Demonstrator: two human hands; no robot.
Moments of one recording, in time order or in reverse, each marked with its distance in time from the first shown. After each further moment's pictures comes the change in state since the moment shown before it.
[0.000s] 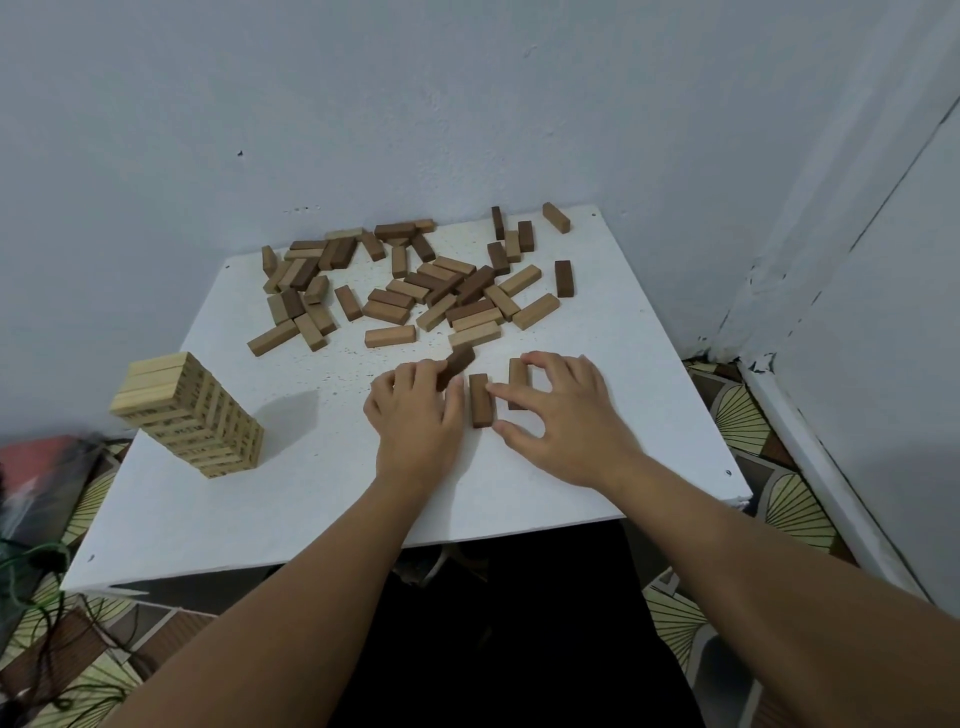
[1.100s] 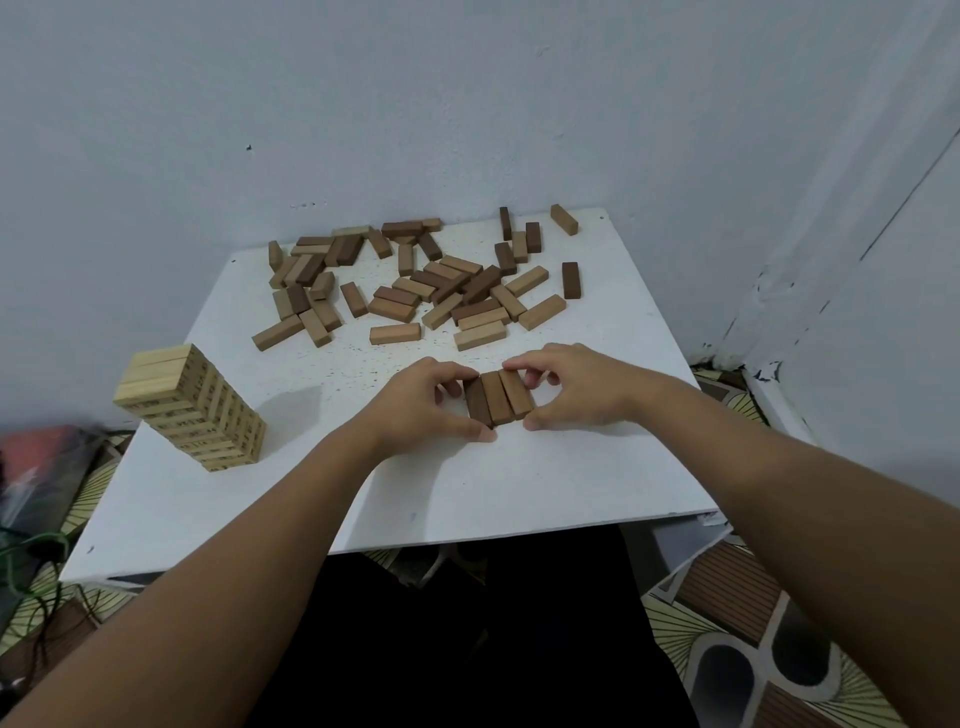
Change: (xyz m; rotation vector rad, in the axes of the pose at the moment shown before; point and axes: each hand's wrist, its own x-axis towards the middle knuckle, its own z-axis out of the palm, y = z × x) left_hand 0.040 -0.002 -0.041 -0.118 -0.565 0.085; right_hand 0.050 0.018 -0.054 0.267 -0.511 0.107
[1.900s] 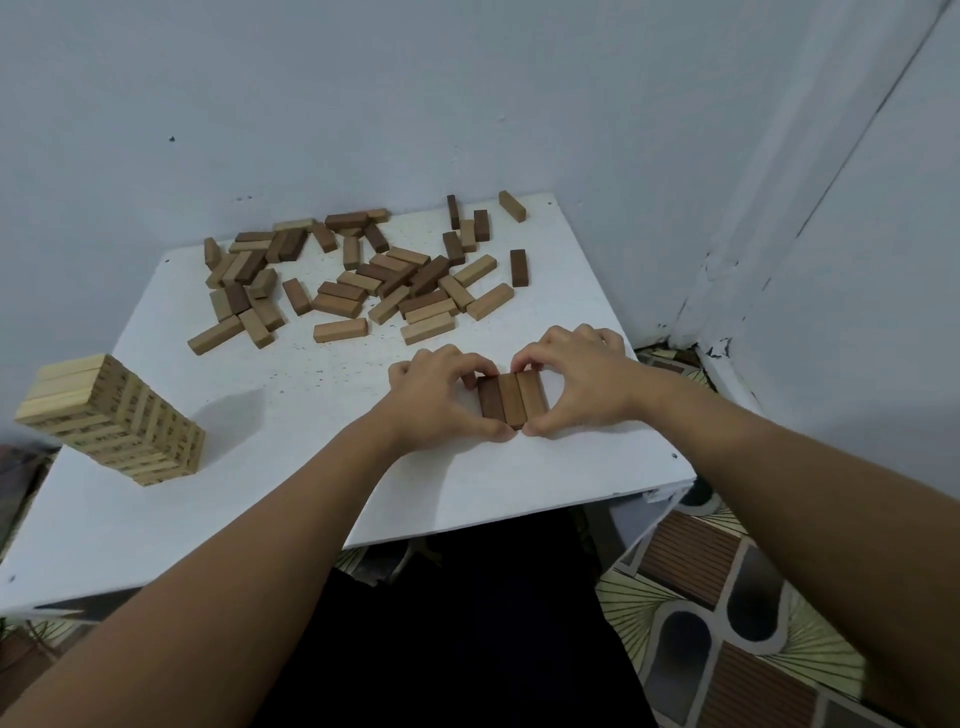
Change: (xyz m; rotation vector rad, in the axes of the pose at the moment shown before) left_hand 0.017 0.049 0.045 0.152 -0.023 0.148; right_hand -0.042 0.035 -0.013 -0.222 0.131 0.017
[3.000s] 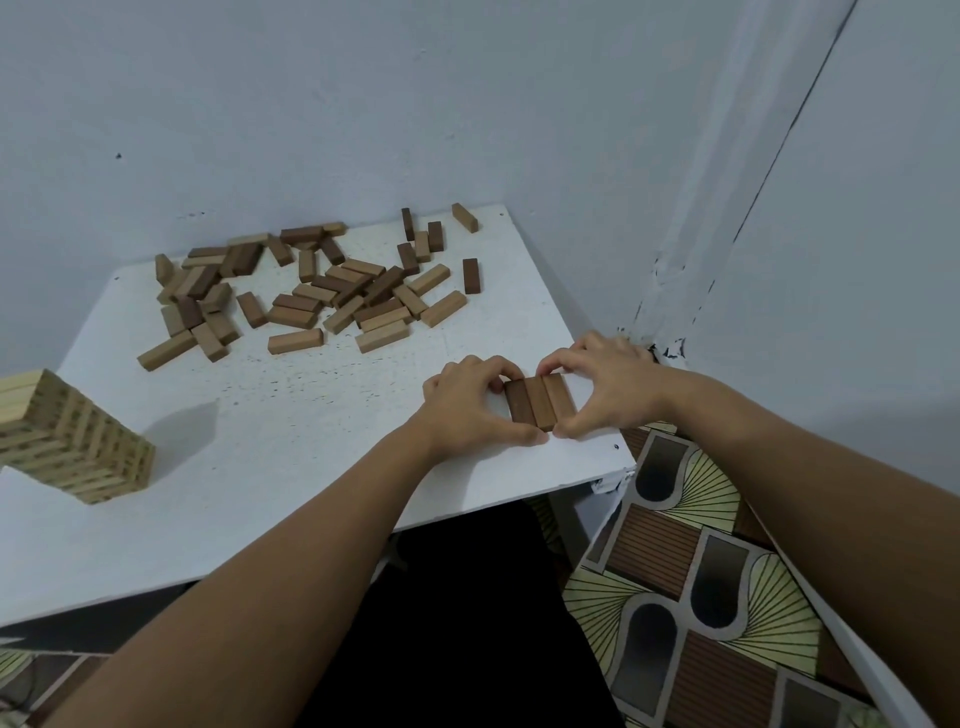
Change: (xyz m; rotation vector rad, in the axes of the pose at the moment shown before) left_hand 0.015 0.061 0.050 -0.109 -0.039 0.048; right_hand -0.057 0.049 -0.023 -0.008 -0.083 0.204
